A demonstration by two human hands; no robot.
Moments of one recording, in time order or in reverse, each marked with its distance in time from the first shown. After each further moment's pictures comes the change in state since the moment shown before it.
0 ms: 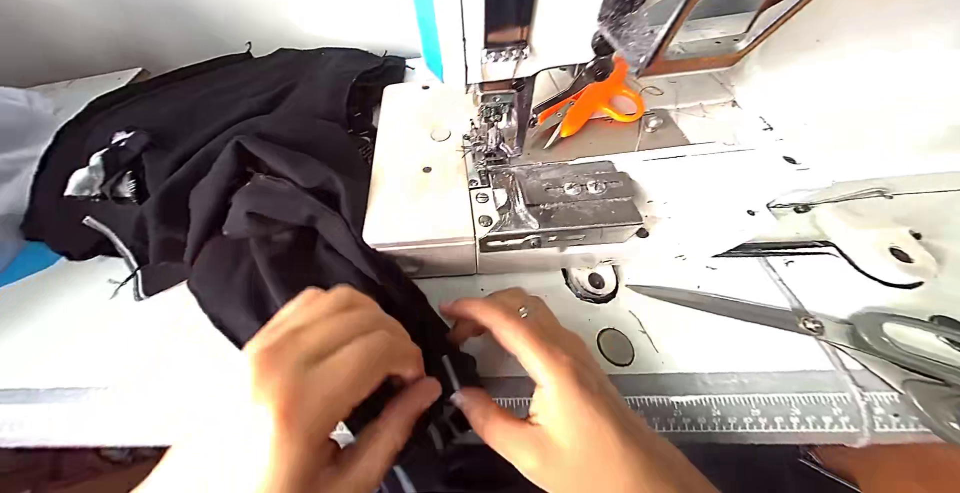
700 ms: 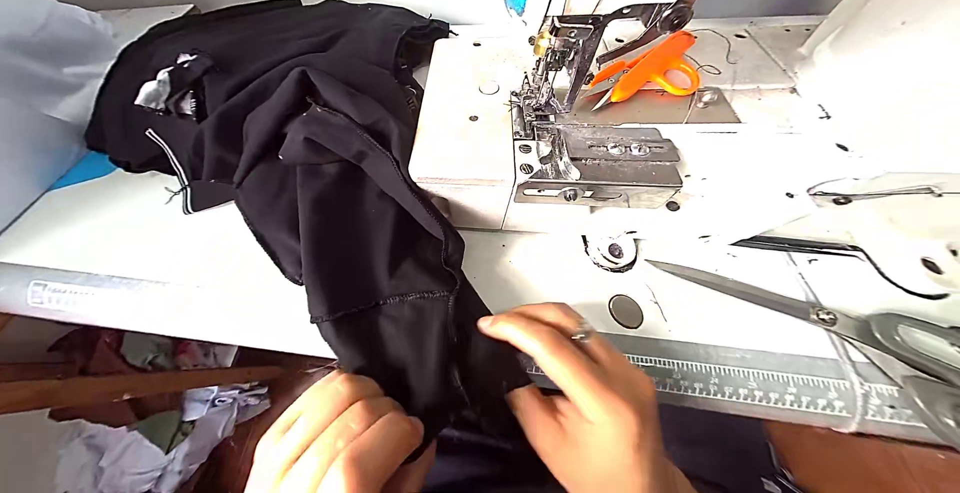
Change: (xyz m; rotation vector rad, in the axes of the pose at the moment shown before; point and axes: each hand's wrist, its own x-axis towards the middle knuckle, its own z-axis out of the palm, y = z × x) left_hand -0.075 0.055 0.065 0.114 0.521 -0.076; right_hand -0.031 -0.018 0.007 -0.127 0.226 -0.115
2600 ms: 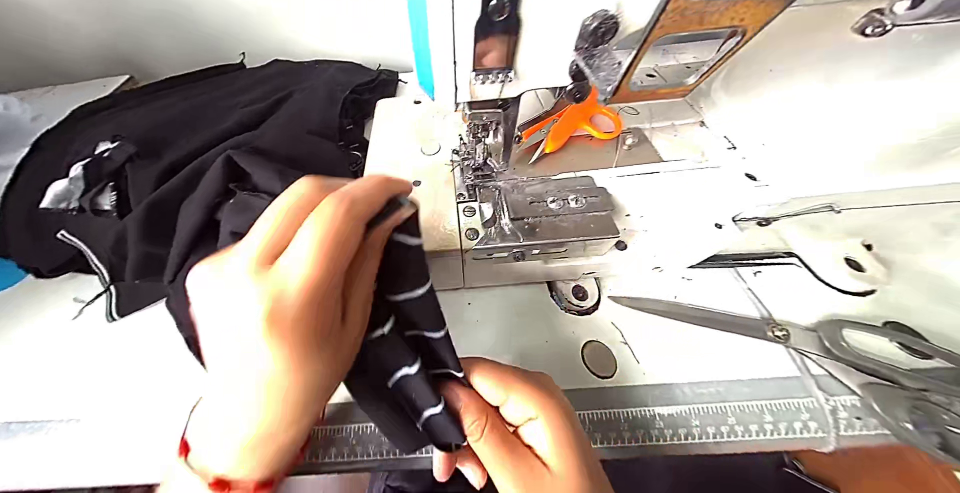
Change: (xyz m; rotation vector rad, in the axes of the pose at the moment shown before) left_hand 0.148 -0.049 0.032 0.263 0.073 0.150; right_hand 0.030 -0.019 0.003 0.709 -0.137 0.490
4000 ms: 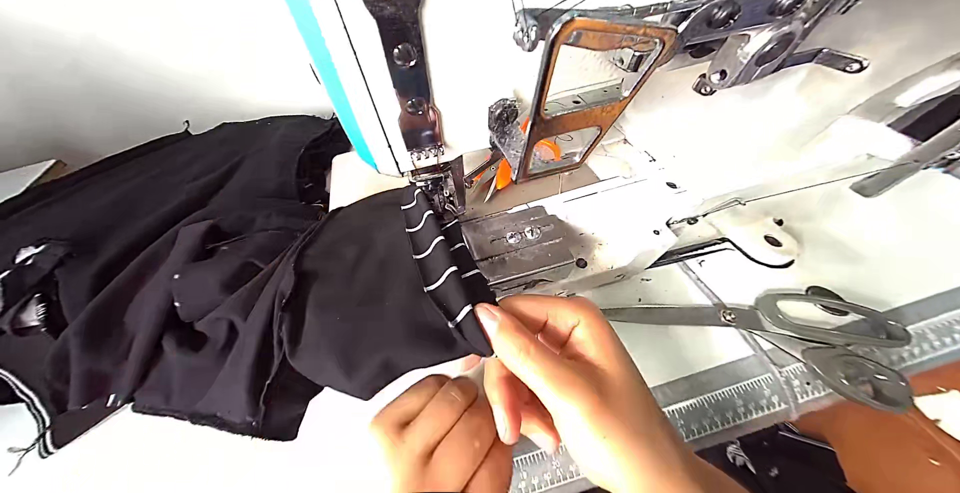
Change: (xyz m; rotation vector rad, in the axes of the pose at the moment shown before) left_hand -0.055 0.022 0.029 -0.559 -0.140 0.347; right_hand 0.043 -0.030 -0.034 0.093 0.137 0.052
